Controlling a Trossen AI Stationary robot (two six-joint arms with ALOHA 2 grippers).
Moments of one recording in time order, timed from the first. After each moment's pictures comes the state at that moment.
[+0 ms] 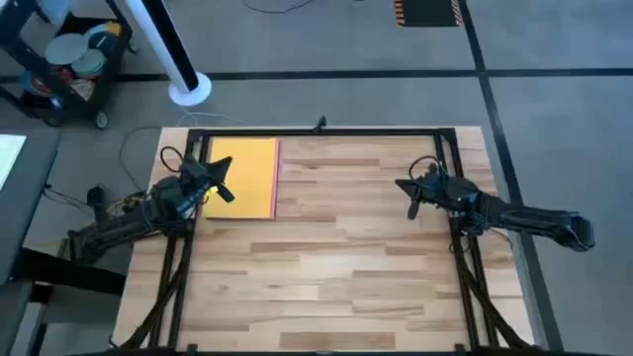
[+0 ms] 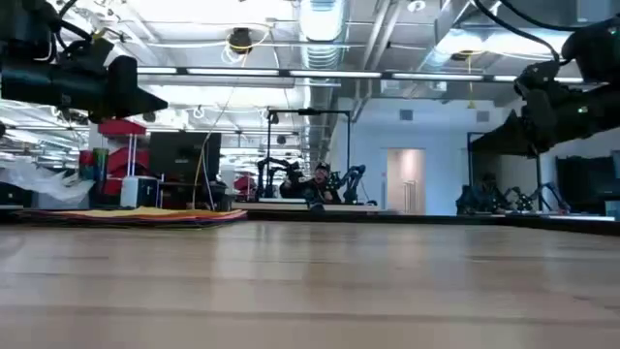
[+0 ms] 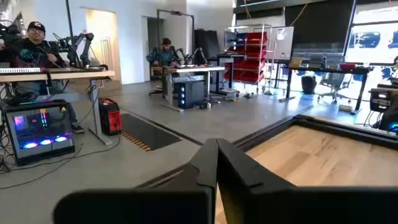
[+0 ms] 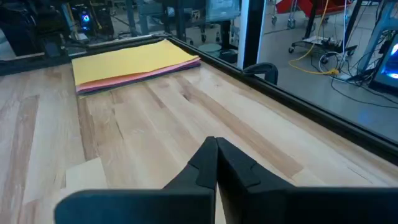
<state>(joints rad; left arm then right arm) 0.41 0.01 0.01 0.07 -0.43 0.00 -0.32 0.27 0.01 0.05 0.21 0.07</state>
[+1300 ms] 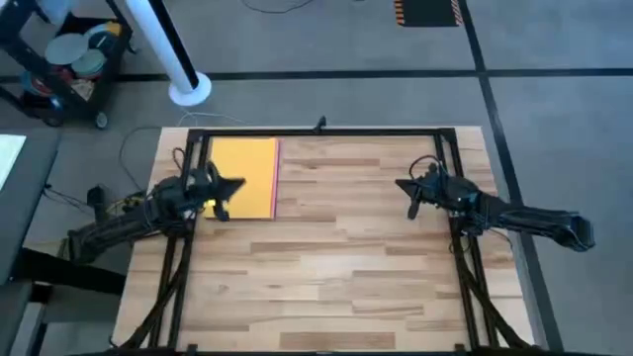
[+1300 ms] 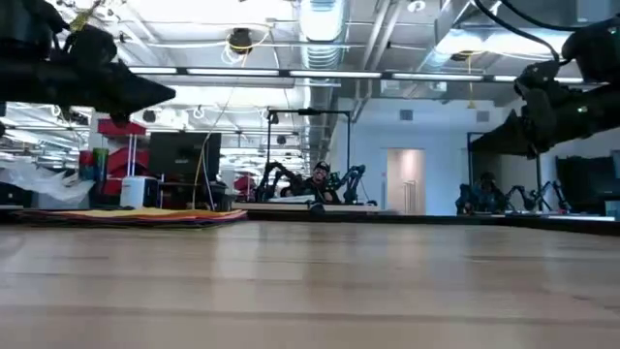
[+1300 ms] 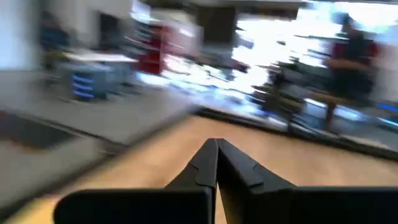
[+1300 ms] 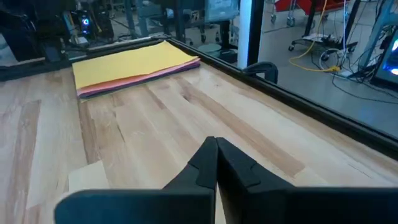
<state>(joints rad) 0.38 0.06 0.01 0.02 0.06 -0.16 -0.32 0.27 0.01 0.06 0.21 0.10</state>
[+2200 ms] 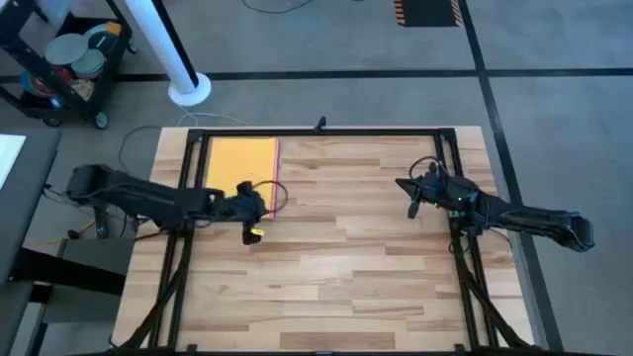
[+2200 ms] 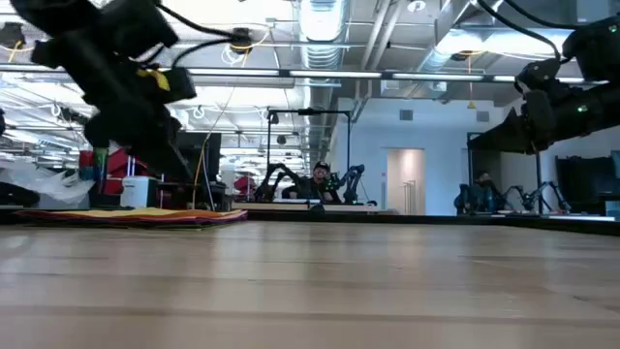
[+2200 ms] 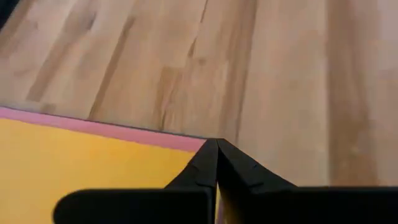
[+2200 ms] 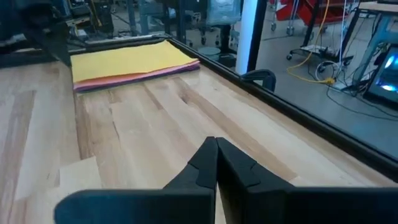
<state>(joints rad) -0.05 1.17 0.51 -0.25 -0.35 -0.07 -0.32 0.27 0.02 0.06 0.21 0.01</state>
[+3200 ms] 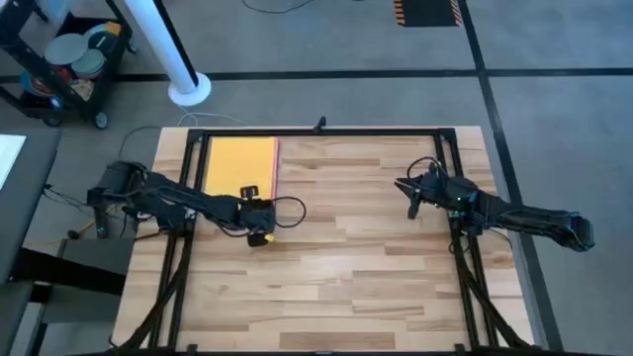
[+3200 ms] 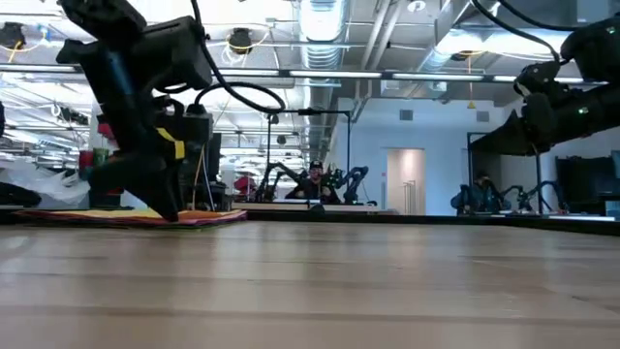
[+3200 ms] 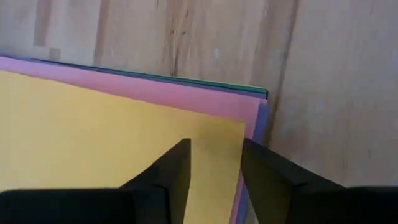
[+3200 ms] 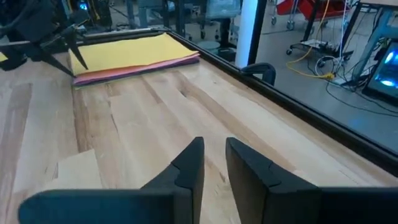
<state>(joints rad) -0.10 1.47 0.67 -0.51 -0.50 -0.18 -0.32 0.27 0.02 0.02 0.21 0.02</state>
